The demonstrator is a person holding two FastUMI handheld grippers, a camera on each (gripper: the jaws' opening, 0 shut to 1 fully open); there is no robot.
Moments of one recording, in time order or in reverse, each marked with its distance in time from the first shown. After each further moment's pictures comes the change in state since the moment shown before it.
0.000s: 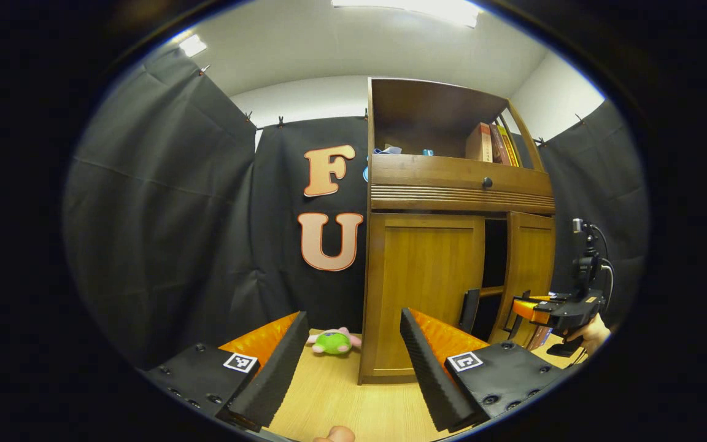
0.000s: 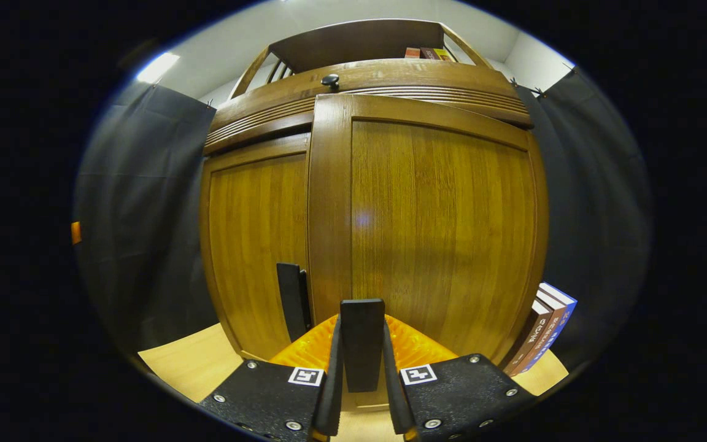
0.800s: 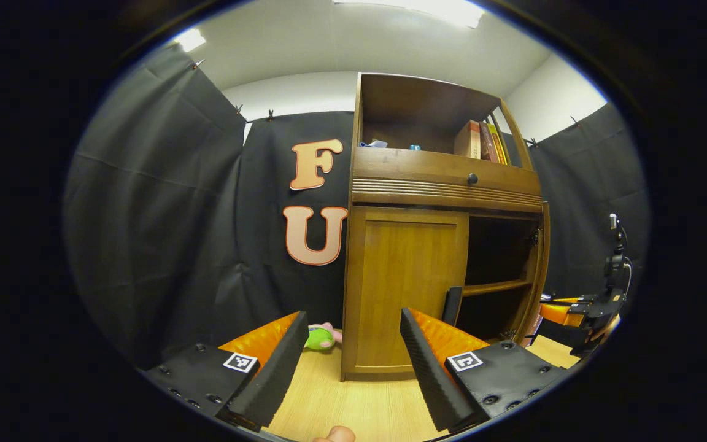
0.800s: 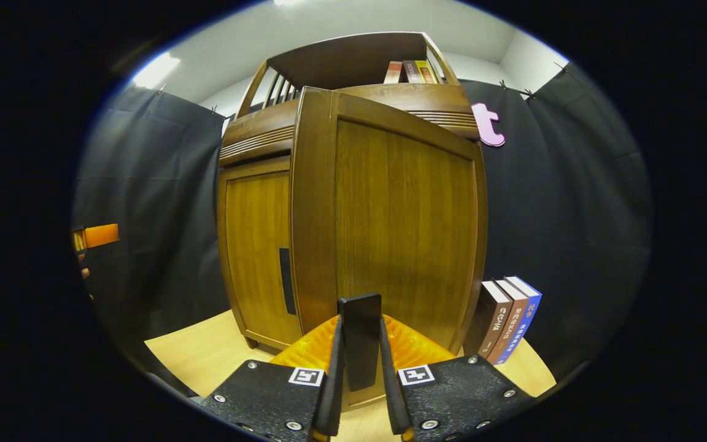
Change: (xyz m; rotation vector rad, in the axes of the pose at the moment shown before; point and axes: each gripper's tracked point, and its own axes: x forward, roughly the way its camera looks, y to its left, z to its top) left arm 0.004 -0.027 -0.008 -0.017 0.022 -0.054; right arm -0.093 -0.044 0.002 0.003 0.002 -0.004
